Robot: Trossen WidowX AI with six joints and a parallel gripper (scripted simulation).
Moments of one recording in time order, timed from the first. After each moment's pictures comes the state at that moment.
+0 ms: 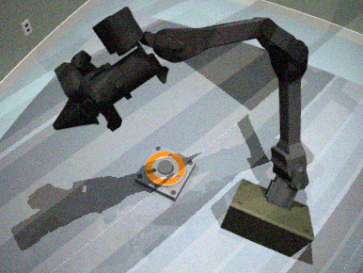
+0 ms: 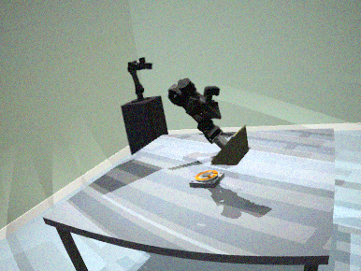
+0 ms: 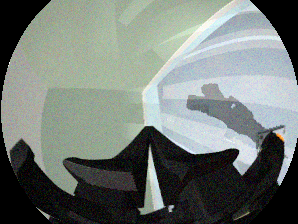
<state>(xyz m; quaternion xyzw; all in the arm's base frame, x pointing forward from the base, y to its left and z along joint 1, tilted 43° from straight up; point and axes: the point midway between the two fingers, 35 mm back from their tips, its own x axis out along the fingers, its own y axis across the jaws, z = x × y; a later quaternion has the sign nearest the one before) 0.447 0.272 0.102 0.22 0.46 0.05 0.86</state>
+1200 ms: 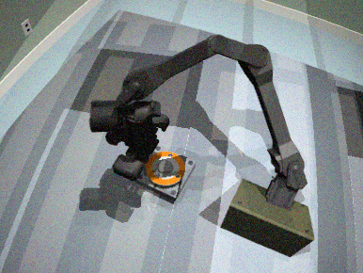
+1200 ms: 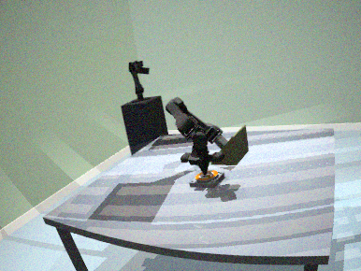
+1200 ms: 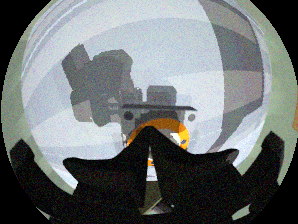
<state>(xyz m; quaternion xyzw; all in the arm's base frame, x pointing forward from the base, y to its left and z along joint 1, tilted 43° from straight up) 0.361 0.017 -0.003 -0.24 0.67 -0.28 0.65</state>
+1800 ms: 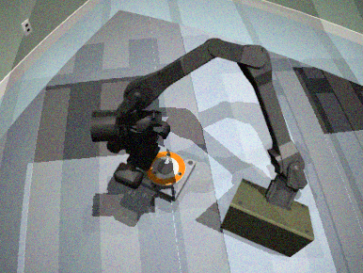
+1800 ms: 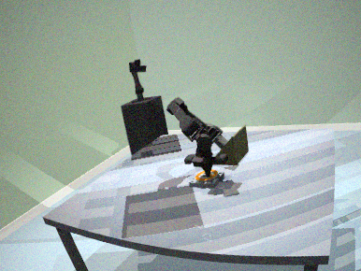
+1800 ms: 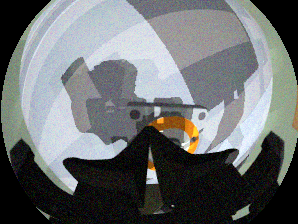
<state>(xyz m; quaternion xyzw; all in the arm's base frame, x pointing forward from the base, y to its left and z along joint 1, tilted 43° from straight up) 0.353 0.018 -0.021 -0.24 0.67 -0.28 0.65</state>
